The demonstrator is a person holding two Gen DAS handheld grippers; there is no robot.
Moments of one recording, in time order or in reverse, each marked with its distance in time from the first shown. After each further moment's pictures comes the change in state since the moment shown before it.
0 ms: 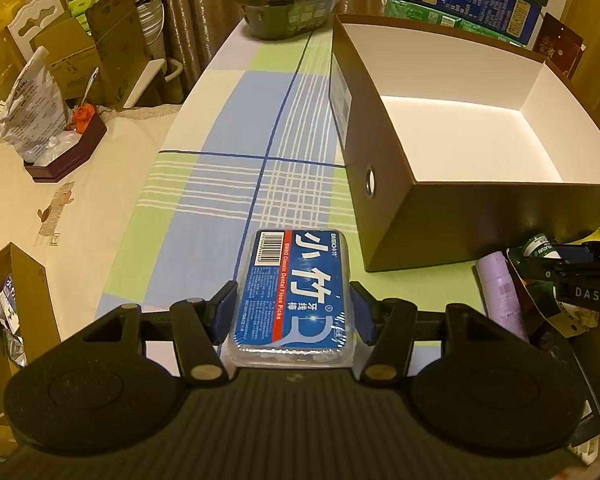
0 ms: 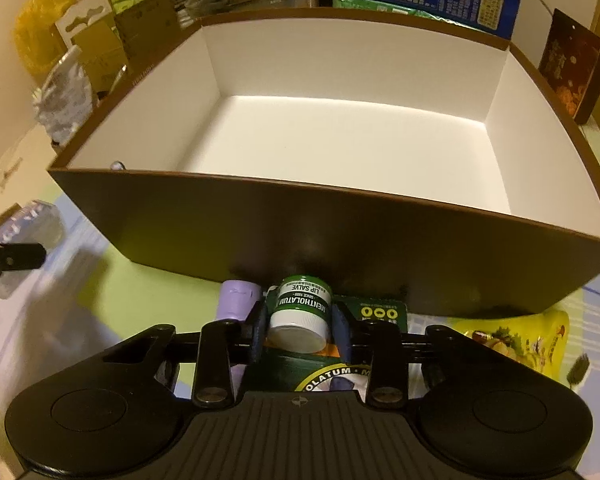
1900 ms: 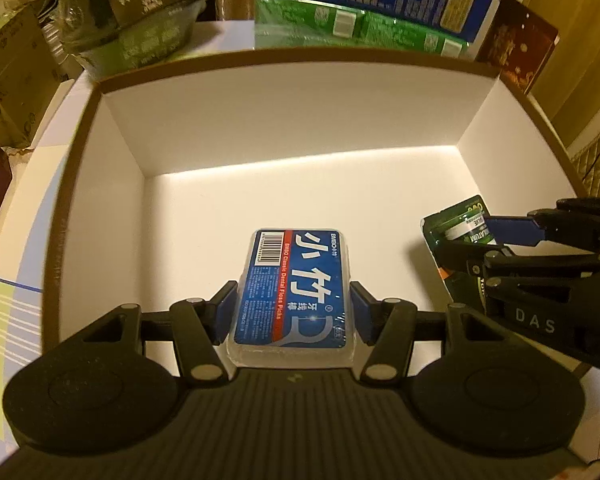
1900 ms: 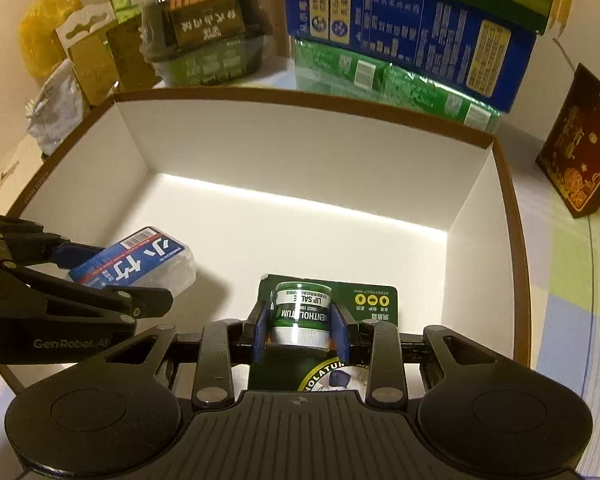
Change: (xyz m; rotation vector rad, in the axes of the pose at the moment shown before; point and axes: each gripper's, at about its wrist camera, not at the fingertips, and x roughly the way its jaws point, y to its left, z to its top) left arm 0.099 -0.150 0.131 0.065 0.066 -0.123; right arm 0.041 -0.094 0.115 -0.121 -0.010 0.010
